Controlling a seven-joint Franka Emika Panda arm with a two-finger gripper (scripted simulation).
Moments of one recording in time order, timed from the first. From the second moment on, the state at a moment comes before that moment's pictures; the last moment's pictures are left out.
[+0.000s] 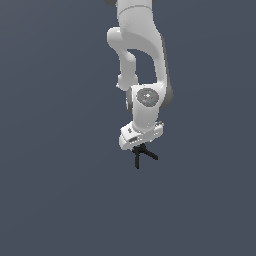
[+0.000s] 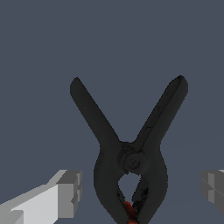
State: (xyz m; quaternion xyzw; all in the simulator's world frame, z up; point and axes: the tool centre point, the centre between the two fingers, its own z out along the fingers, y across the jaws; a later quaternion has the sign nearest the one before) arm -0.019 0.060 0.073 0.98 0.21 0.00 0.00
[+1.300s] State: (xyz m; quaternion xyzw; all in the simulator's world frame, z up) arm -0.019 0.061 0.020 0.98 0.21 0.00 0.00
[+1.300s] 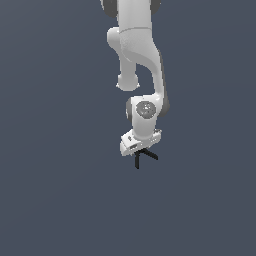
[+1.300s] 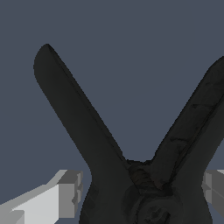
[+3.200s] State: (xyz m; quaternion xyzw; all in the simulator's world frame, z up) arm -0.084 0.068 0.190 0.98 0.21 0.00 0.00
